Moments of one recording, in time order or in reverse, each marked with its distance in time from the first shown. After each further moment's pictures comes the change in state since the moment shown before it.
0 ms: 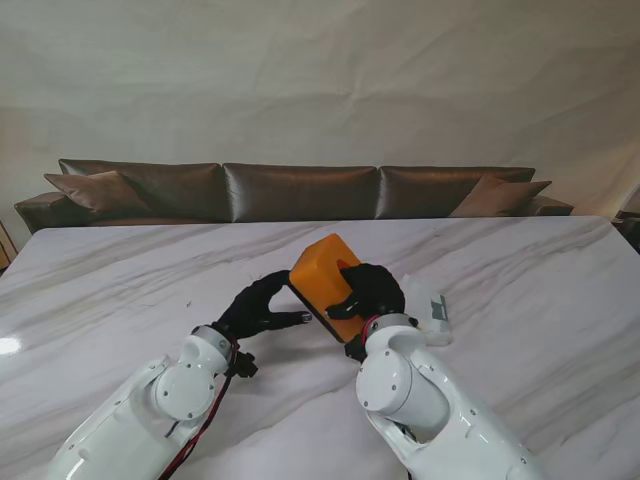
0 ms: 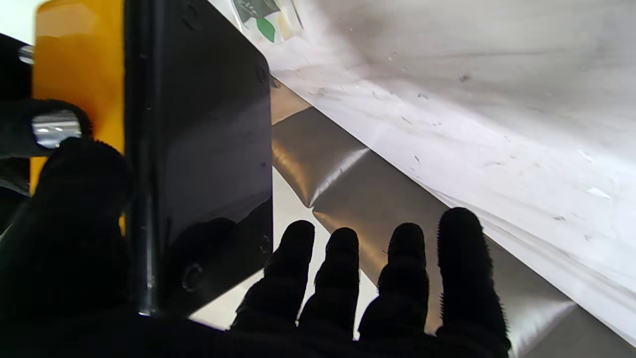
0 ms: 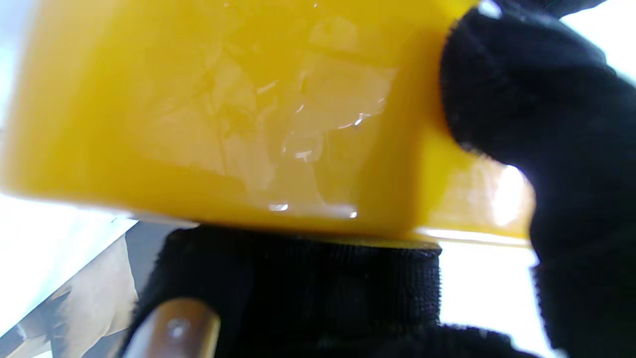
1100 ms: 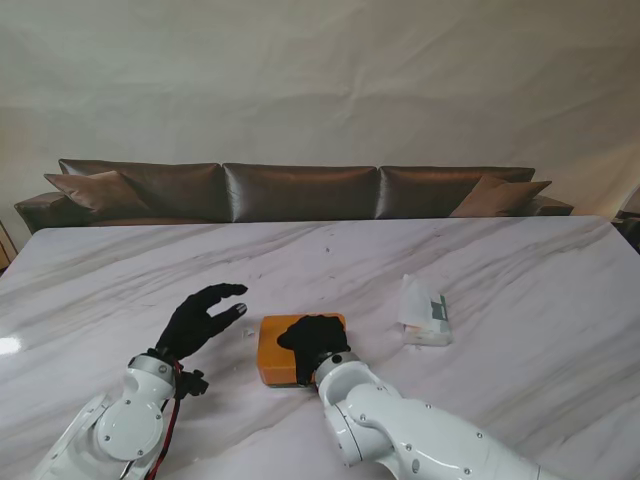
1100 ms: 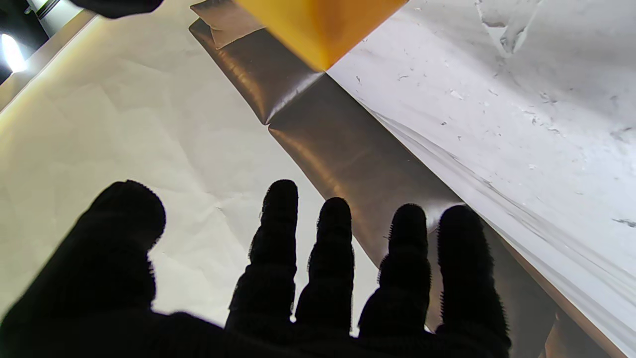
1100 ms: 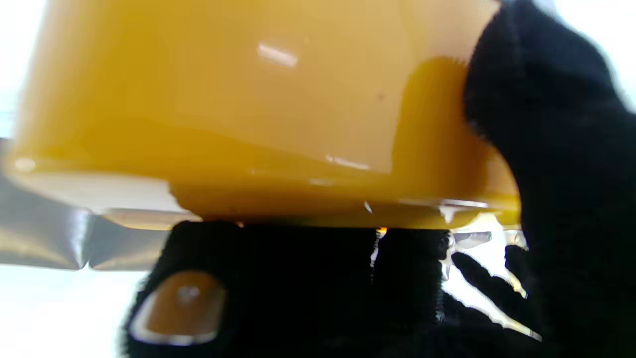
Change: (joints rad) left arm 0.281 0.000 -0.302 -0.150 0.024 -0.046 0.071; right arm 0.266 0.100 -0.502 0.169 -0.549 0.027 0.328; left_hand -0.006 0.231 -0.050 0.126 0.187 -0.172 0.191 0.114 0.164 -0.071 0.108 0.076 0.093 0.016 0.084 0.068 0.015 0.002 0.000 0.000; right_hand 0.013 0.159 -0.081 -0.337 -0.164 -0.094 -0.145 -0.278 -0.078 -0.007 -0.083 -0.105 0.000 -0.015 -0.049 -0.159 0.000 -0.015 -0.062 -0.127
